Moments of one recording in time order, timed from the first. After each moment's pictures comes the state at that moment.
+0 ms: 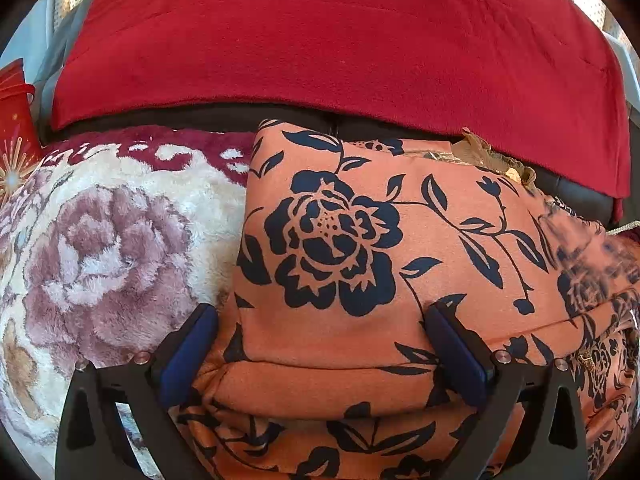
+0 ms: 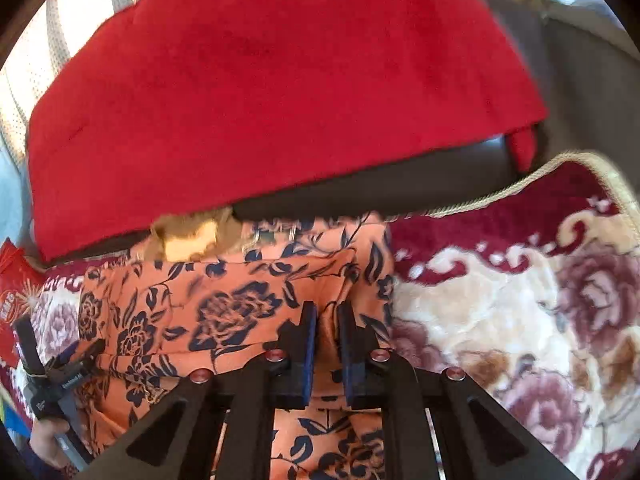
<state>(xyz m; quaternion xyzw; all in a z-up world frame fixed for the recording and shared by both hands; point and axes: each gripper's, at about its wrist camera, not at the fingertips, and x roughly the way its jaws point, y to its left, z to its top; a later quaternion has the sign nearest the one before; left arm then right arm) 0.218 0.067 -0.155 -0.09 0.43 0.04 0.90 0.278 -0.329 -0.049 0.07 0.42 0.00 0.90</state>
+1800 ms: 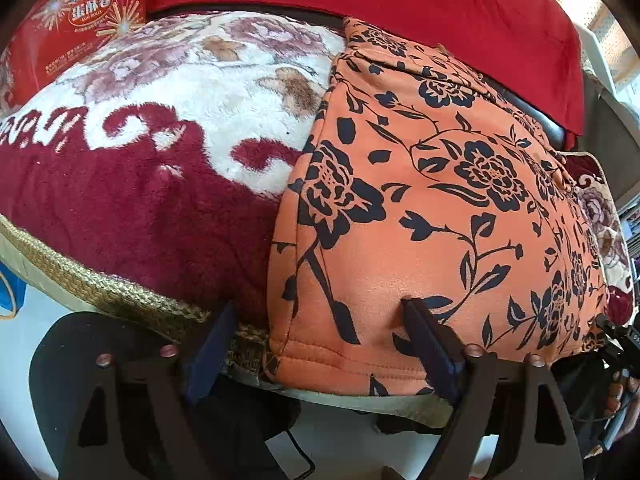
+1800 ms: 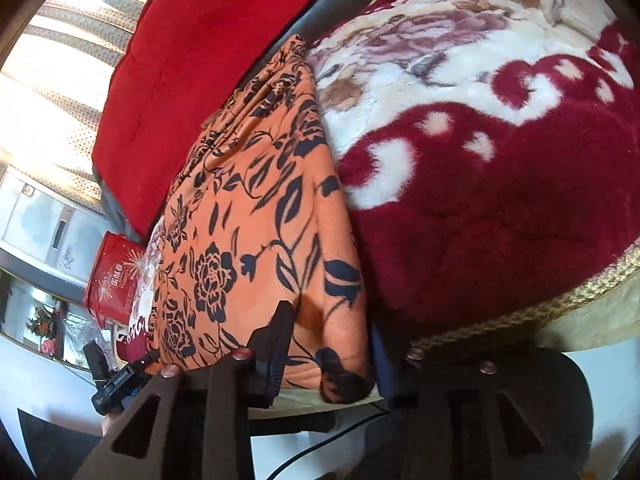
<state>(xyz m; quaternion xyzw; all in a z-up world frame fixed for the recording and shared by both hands) -0.053 0.100 -0.155 -0.14 0.51 0.02 0.85 -0.005 -0.416 -0.165 0.31 0.48 0.13 0.81</state>
